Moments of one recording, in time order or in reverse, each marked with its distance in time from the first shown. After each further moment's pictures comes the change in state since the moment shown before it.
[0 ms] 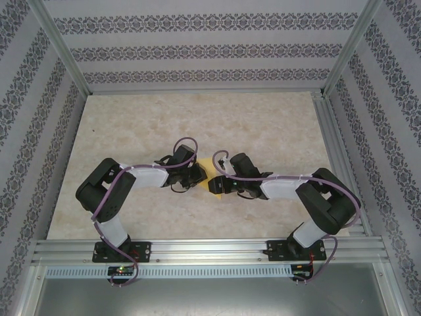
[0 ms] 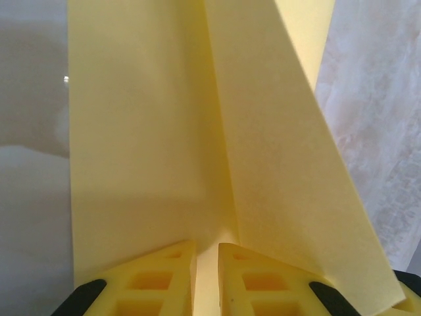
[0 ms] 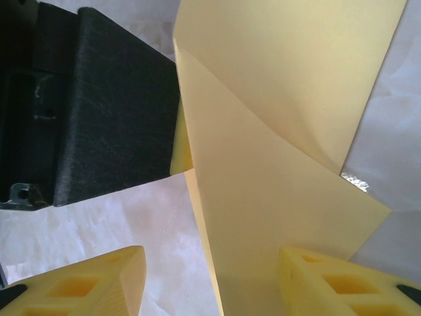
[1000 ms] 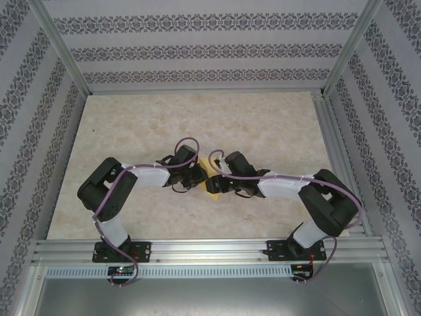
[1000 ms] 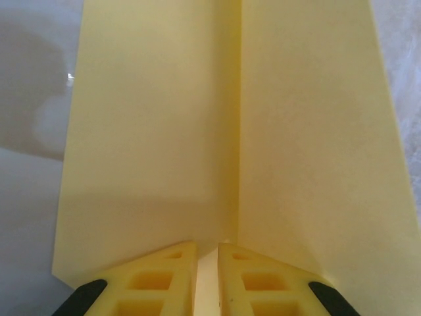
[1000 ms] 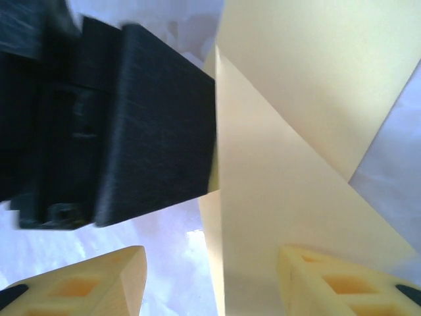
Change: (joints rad) left arm -0.008 0.015 0.013 -0.003 -0.003 0.000; right arm 0.045 -0.036 0.074 -0.136 0.078 -0.017
